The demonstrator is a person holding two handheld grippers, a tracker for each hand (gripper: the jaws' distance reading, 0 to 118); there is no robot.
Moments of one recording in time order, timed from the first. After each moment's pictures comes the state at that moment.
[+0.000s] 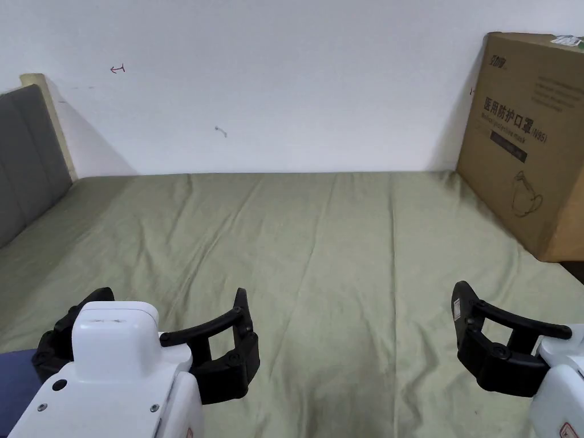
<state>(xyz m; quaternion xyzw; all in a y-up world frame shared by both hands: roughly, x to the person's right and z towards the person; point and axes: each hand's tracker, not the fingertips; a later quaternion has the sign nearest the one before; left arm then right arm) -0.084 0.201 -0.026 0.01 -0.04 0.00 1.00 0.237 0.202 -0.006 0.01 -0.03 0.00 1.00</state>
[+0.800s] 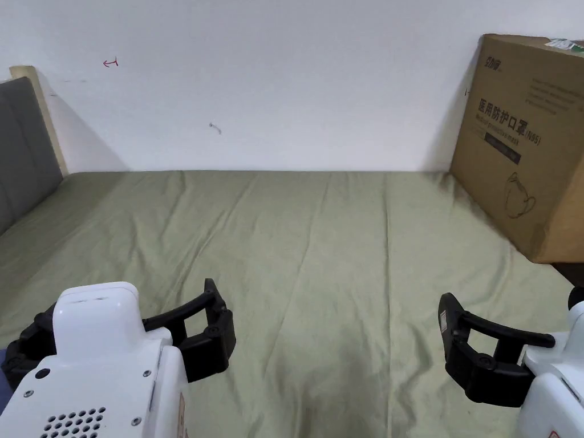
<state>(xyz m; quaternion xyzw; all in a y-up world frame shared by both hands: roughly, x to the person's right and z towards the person) -0.083 0.210 -0.041 -0.05 0.07 0.02 1.00 0.231 0.199 -0.008 -0.02 -0.01 0.02 1.00</state>
